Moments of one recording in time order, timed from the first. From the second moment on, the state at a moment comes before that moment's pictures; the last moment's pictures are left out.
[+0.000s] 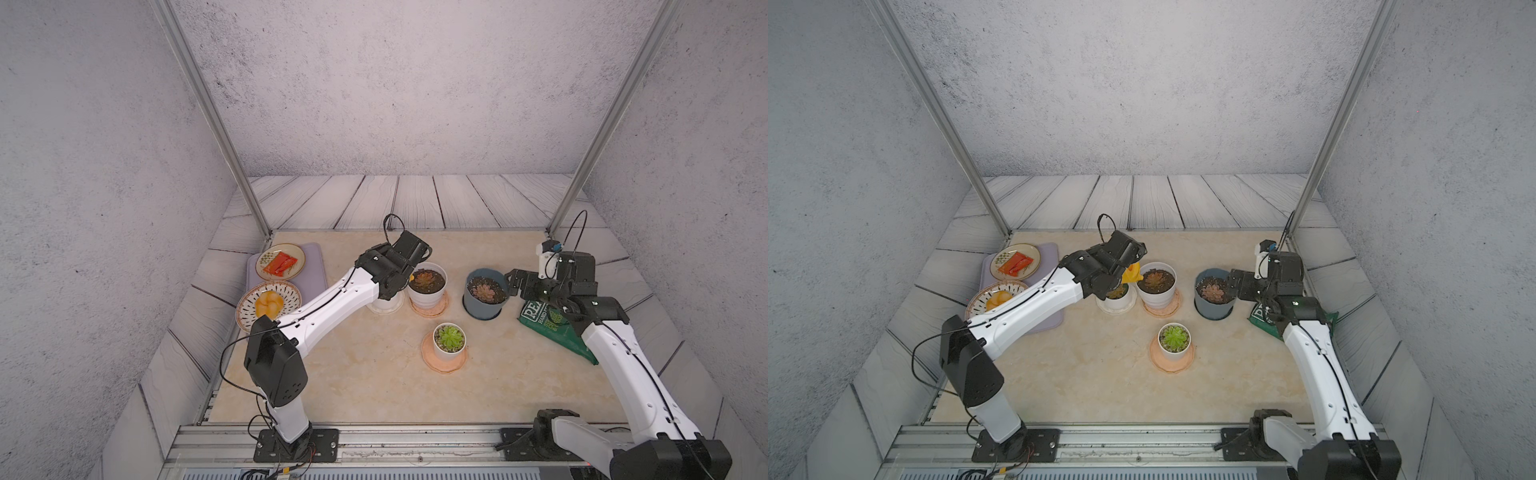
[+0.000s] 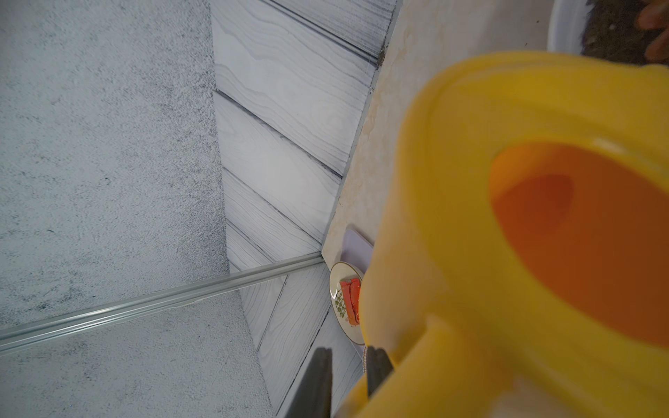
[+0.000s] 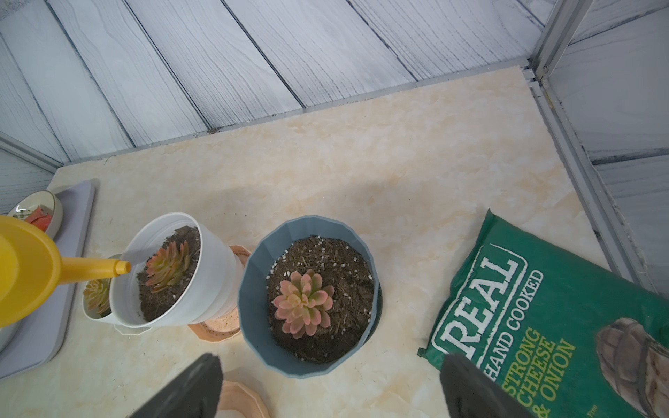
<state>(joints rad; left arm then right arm) -0.79 1.74 1.65 -0.83 -0.84 0.64 0.02 1.09 1.03 -0.61 -0.17 0.18</state>
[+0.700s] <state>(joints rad) -0.87 1.73 1.65 -0.84 -0.80 0.66 0.02 1.09 1.02 -0.61 -0.17 0.18</state>
